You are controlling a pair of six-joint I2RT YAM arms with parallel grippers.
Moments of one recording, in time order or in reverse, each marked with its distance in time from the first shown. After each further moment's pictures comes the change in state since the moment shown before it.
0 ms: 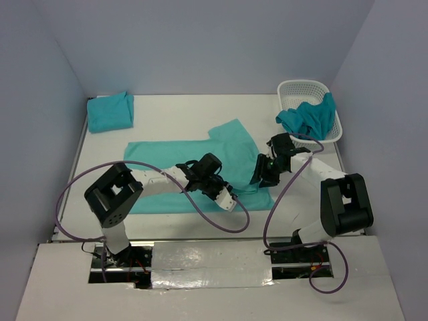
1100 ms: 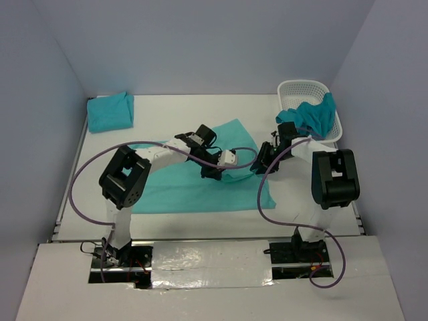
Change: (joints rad) left arm 0.209 0.195 0.357 -0.320 0.200 -0.423; right arm -0.127 0.269 0.185 0.059 -0.177 0.047
